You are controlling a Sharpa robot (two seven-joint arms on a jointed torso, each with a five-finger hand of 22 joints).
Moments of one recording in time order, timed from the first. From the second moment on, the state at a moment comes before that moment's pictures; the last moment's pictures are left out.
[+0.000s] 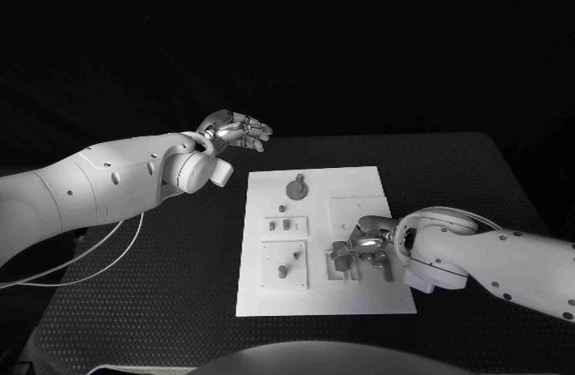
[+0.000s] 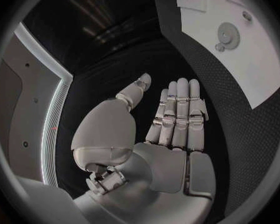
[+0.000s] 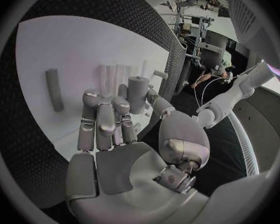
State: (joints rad) left arm 1.27 -0.71 -0.14 1.16 -0.23 -0.23 0.22; left_hand 1.06 -0.09 0.49 -0.27 0.05 0.88 0.18 0.27 0.49 1.17 0.12 0.07 0.28 0.98 0.05 0.71 0.50 0.01 1.00 -0.05 0.06 1.07; right arm 1.14 -0.78 -0.19 1.63 -1.05 -0.02 -0.49; right_hand 0.65 -0.02 0.61 -0.20 0.05 1.07 0.05 0.31 0.67 1.14 -0.04 1.12 1.18 1.24 -0.13 1.48 1.05 0.25 1.08 -0.02 0.94 1.31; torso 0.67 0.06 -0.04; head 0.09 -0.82
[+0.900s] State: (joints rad) left arm 1.27 -0.71 -0.14 1.16 -0.23 -0.23 0.22; left_hand 1.05 -0.09 0.49 -0.27 0.05 0.88 0.18 0.27 0.49 1.17 0.12 0.07 0.28 0.98 0.05 0.70 0.51 0.01 1.00 -0.05 0.06 1.07; right arm 1.13 -0.76 -0.20 1.61 -1.07 0.01 -0.50; right_hand 0.63 -0.03 0.62 -0.20 0.05 1.07 0.06 0.31 0.67 1.14 -0.04 1.12 1.18 1.24 -0.14 1.48 1.05 0.25 1.08 -0.02 0.94 1.31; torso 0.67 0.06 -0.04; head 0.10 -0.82
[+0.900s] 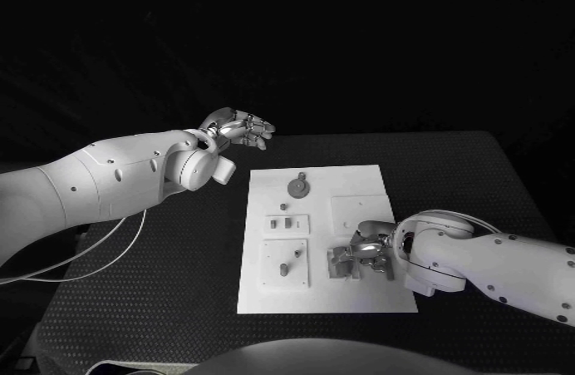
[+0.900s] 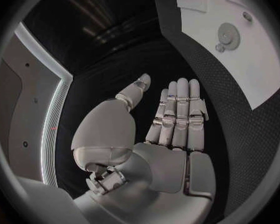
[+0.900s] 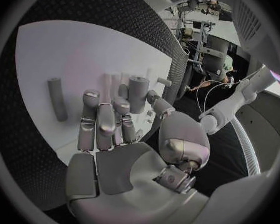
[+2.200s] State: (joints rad) left arm 1.27 -0.71 -0.14 1.16 -0.23 -0.23 0.21; left_hand 1.05 -0.09 0.49 -0.27 0.05 0.87 0.18 0.27 0.49 1.17 0.12 0.07 0.28 0.98 0.05 0.70 0.51 0.01 1.00 -0.05 0.06 1.07; right arm 1.12 -0.75 -0.20 1.60 -1.07 0.01 -0.50; right_hand 0.61 -0.22 0.70 -0.05 0.05 1.04 0.08 0.27 0.67 1.11 -0.02 1.11 1.15 1.17 -0.12 1.48 0.95 0.26 1.07 -0.01 0.93 1.31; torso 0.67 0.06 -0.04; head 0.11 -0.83
